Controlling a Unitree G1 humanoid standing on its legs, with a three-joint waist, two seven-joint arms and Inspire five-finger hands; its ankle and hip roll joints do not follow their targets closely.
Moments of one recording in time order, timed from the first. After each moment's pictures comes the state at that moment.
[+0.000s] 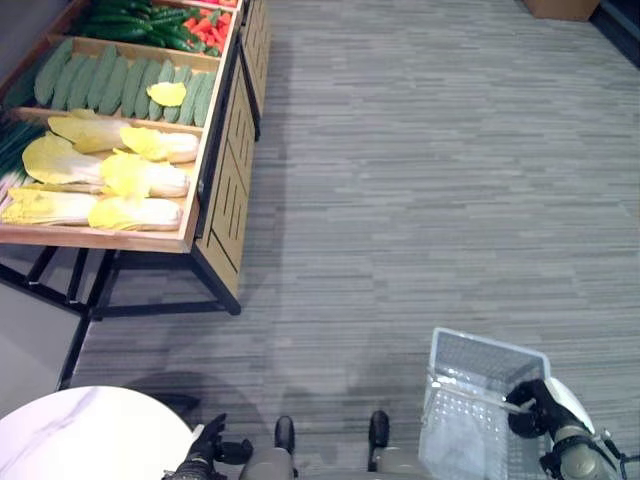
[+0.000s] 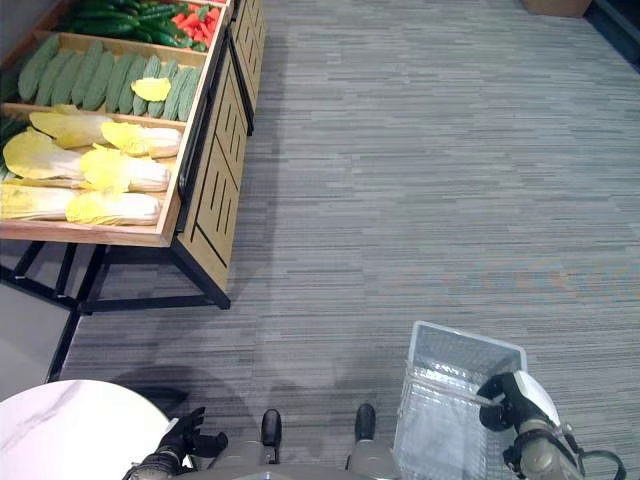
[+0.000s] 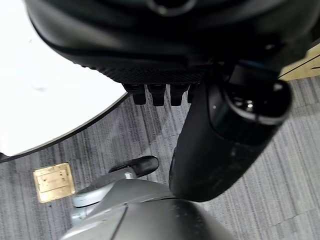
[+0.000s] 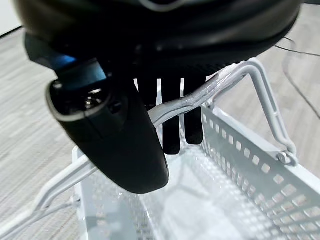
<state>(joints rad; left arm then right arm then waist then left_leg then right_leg) 0.04 0.25 -0.15 1.24 -0.04 -0.18 0.07 0.19 -0.60 0.05 0.89 -0.27 -0.16 -0.16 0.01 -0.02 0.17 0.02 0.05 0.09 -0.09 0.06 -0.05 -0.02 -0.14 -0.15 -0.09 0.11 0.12</state>
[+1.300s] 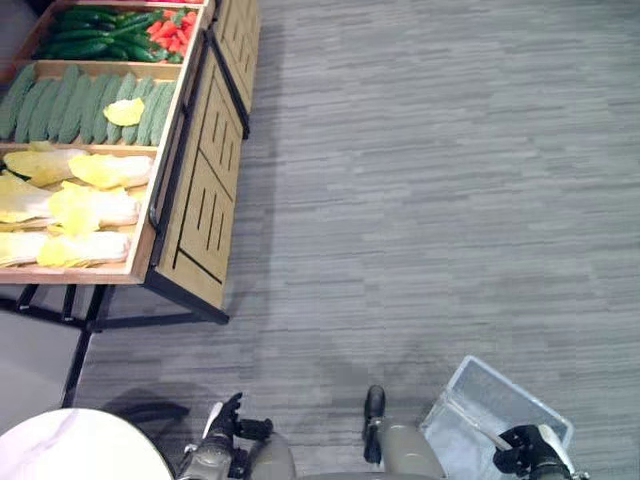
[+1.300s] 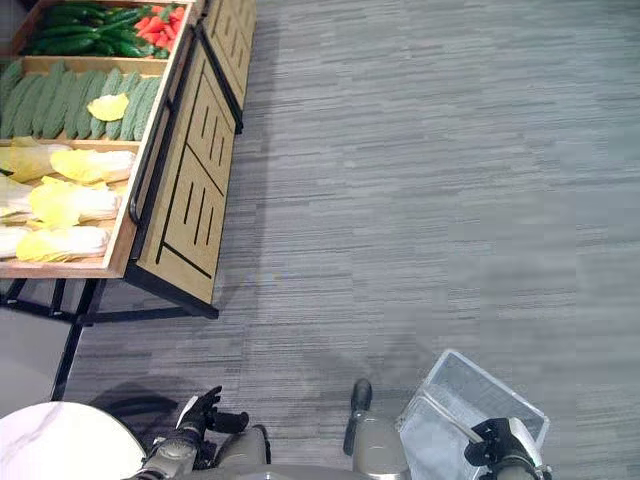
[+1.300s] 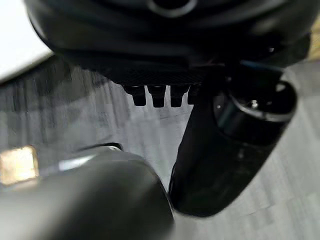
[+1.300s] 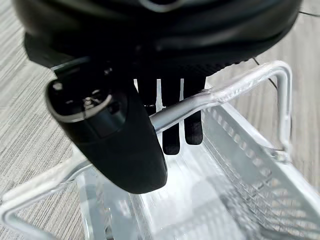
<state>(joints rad) -0.12 0.19 -0.20 1.29 -0.06 -0.17 0.14 0.08 -0.48 0.09 1.21 -0.08 -0.14 -0.22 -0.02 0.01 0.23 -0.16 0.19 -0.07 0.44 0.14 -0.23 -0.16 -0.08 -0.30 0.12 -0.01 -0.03</state>
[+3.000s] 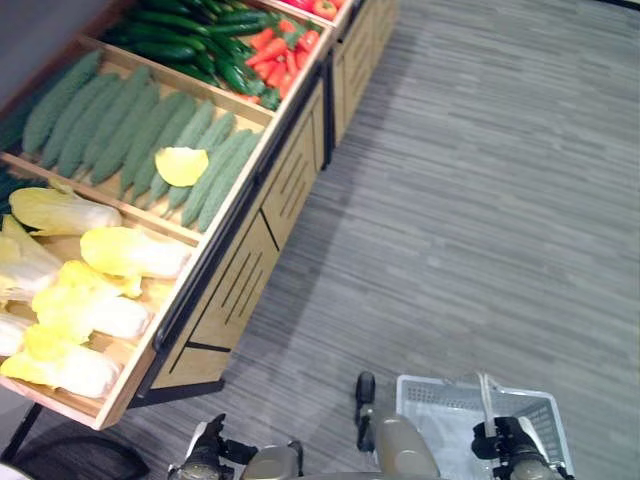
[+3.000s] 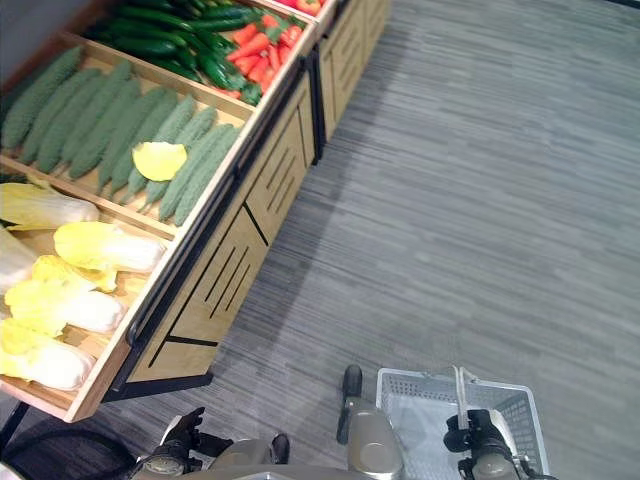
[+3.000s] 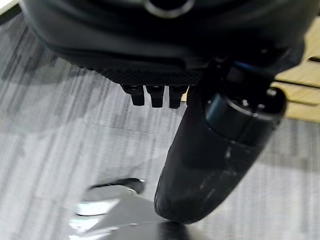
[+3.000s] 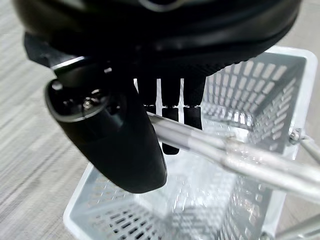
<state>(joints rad) -0.07 0.22 -0.20 1.33 -0.06 -0.16 0.17 -0.01 -0.44 0.12 1.27 -0.02 -0.17 -0.21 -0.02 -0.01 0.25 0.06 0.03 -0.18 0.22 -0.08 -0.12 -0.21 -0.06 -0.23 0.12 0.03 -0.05</state>
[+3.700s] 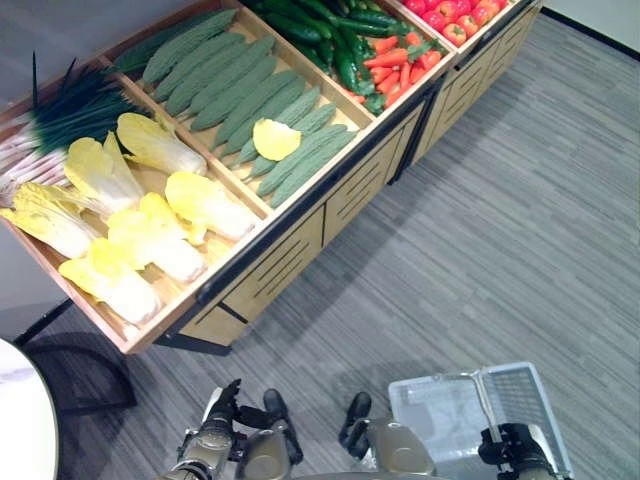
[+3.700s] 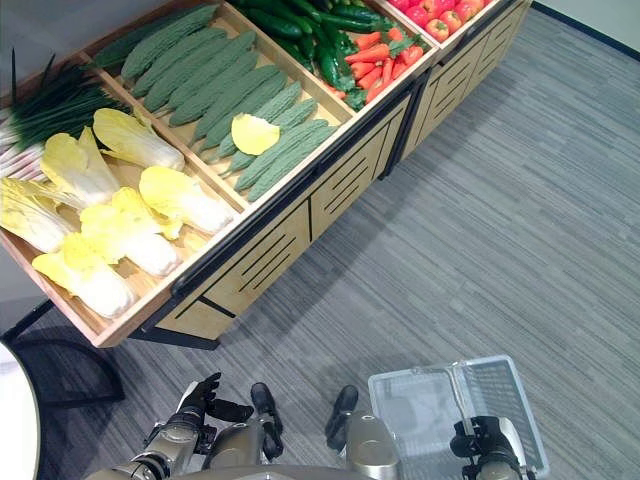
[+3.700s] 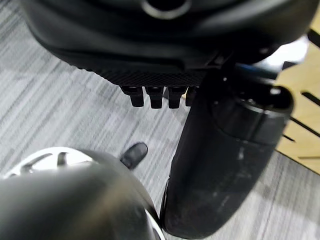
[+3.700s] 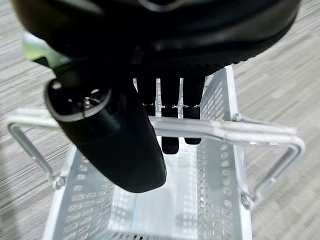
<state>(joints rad) -0.15 0.21 -0.23 1.28 -0.08 -0.14 0.17 0.02 -0.41 0.08 1.31 0.01 -0.14 -0.24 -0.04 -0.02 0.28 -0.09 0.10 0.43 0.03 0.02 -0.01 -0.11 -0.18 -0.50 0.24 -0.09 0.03</state>
